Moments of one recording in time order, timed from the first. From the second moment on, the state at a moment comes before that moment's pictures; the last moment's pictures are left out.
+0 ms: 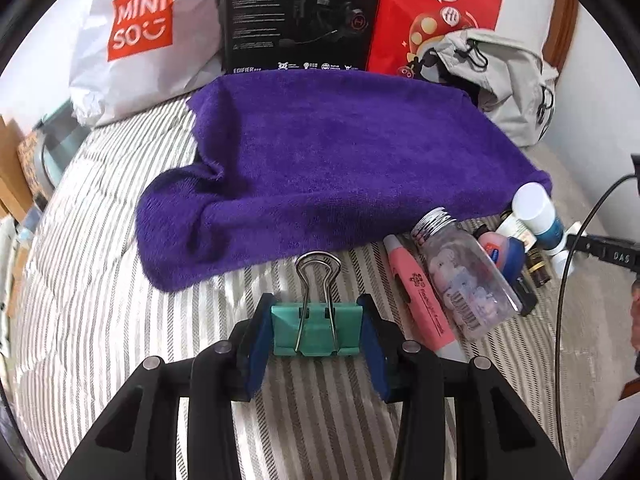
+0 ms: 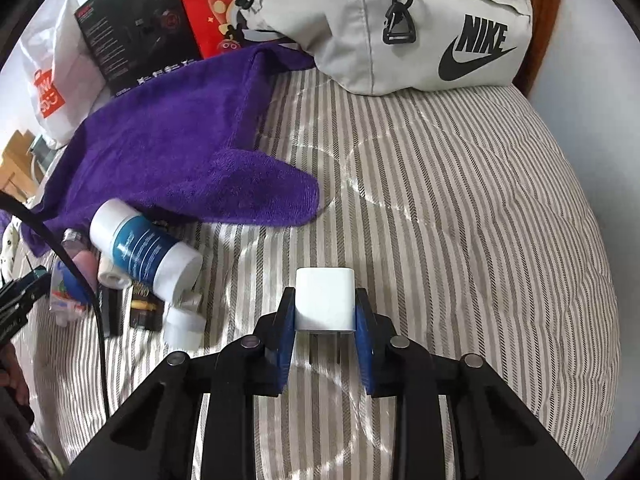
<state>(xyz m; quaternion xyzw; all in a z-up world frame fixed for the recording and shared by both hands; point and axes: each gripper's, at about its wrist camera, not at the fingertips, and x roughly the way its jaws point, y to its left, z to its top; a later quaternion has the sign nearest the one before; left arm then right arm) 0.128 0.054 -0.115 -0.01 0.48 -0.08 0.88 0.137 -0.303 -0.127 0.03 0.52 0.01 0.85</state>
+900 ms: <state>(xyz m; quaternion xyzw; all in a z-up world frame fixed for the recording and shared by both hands) 0.171 0.065 -0.033 0.00 0.42 -0.08 0.90 0.195 -0.259 -0.060 0.02 0.46 0.11 0.88</state>
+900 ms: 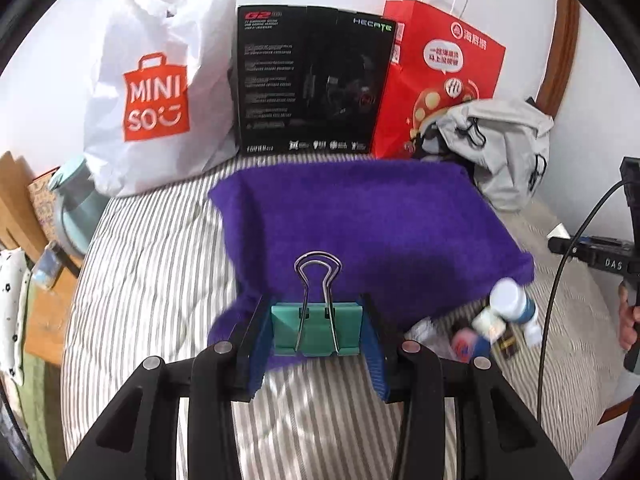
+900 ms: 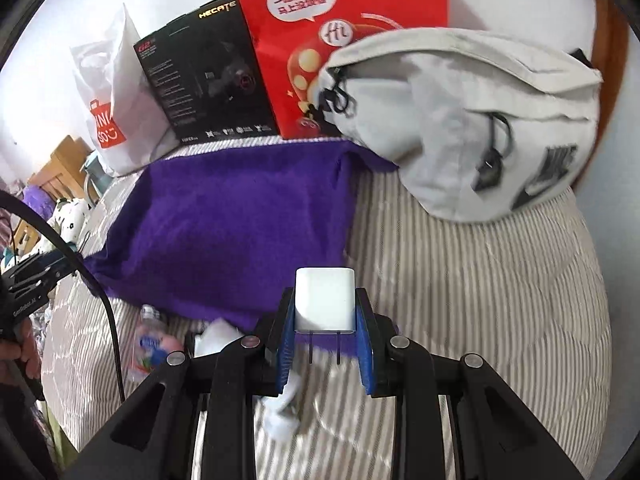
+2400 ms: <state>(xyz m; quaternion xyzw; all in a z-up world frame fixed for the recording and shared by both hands) 0.331 0.035 -0.111 0.04 0.51 -0.04 0.86 0.321 -0.178 -0.130 -0.06 0.51 0.16 0.84</state>
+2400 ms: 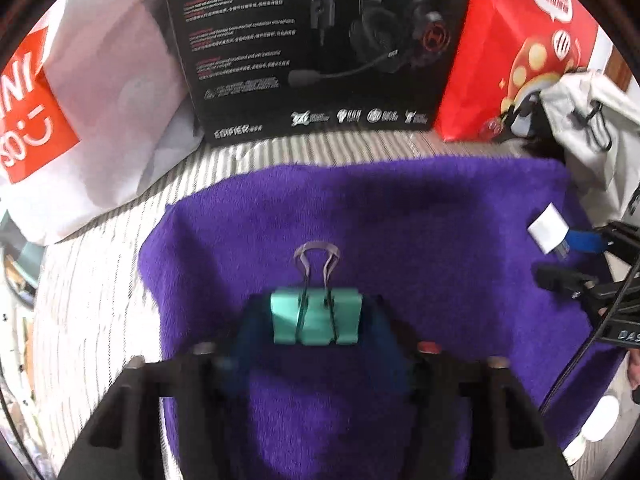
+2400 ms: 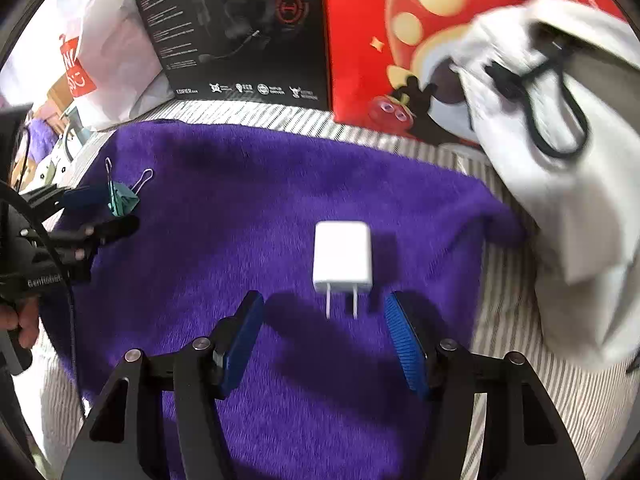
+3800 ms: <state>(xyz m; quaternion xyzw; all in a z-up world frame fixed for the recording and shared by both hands) 0.142 -0.007 -0.087 0.04 0.51 -0.04 0.86 0.061 -0.256 -0.081 0.03 0.51 0.11 0.85</state>
